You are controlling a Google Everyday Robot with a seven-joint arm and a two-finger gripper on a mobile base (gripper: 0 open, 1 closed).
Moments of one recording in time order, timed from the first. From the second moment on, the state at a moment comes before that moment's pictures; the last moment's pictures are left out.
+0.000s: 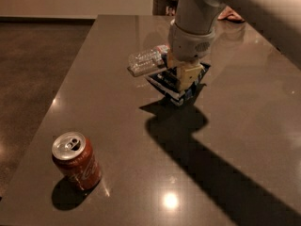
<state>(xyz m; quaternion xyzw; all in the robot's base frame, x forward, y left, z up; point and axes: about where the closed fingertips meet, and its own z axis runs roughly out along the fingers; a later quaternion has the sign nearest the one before) 0.540 -0.092 0.901 -0.83 0.55 0.00 0.07</state>
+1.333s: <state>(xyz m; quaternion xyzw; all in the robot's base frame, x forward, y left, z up) 0.588 -0.076 0.882 -0.79 0.61 -0.03 0.06</state>
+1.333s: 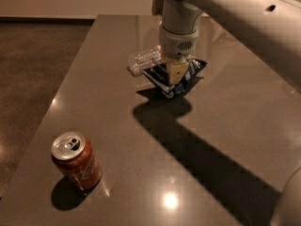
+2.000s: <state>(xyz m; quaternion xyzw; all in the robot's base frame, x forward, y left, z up) 0.591 -0.076 0.879 -0.79 0.61 -0.04 0.07</state>
